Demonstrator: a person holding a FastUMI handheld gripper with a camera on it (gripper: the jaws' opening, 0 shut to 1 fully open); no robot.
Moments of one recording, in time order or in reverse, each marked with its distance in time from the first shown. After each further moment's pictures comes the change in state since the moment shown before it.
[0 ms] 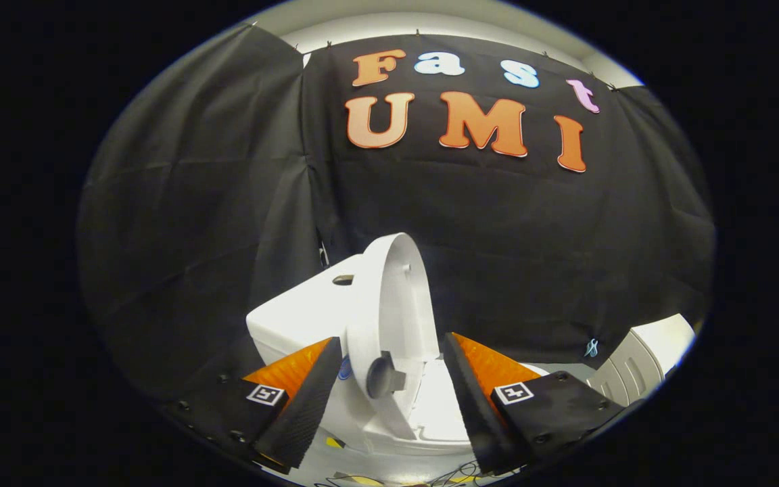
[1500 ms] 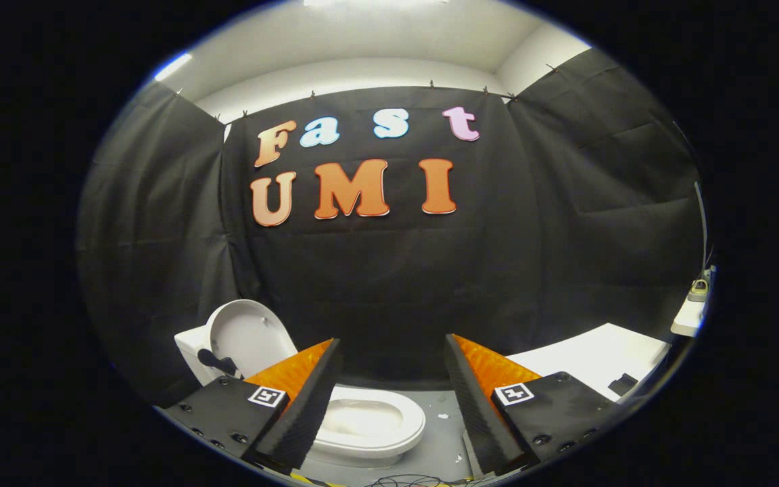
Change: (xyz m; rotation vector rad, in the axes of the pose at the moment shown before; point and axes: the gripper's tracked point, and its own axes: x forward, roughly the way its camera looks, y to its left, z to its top) arm -0.231 -0.392 0.041 0.161 -0.243 -0.204
